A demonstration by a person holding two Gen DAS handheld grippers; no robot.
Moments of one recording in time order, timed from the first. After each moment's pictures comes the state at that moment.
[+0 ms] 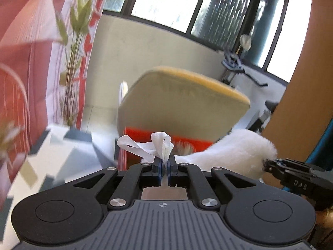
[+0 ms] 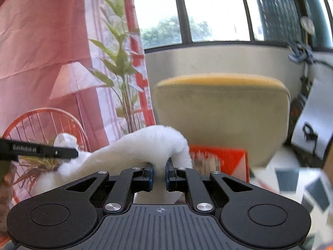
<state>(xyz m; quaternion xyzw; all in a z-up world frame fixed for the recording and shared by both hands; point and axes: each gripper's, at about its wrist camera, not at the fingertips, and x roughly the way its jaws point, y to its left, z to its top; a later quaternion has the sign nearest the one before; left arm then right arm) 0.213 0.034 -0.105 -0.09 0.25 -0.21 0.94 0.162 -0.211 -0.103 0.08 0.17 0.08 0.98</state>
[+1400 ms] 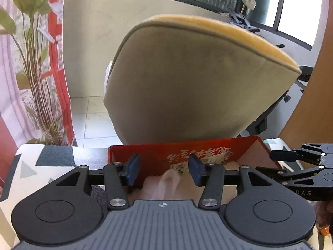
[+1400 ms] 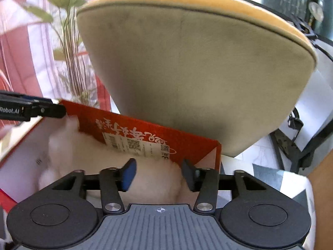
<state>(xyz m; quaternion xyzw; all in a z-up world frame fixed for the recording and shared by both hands) 0.392 -0.048 -0.170 0.01 0.33 -0.21 0.92 0.364 -0.258 -0.186 0.02 0.35 0.00 0.94</state>
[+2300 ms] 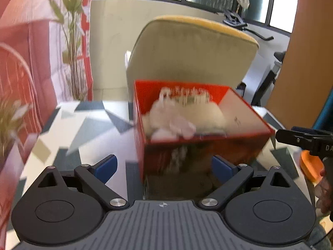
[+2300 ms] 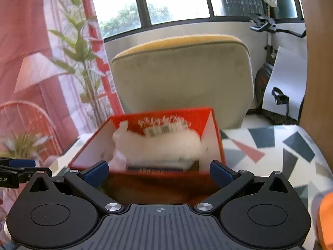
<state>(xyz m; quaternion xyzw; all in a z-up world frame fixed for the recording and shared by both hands) 0.179 0.016 -0.174 0.01 0.35 -0.18 0.92 0.141 -0.218 -0.177 0.14 0.23 -0.02 0.96</state>
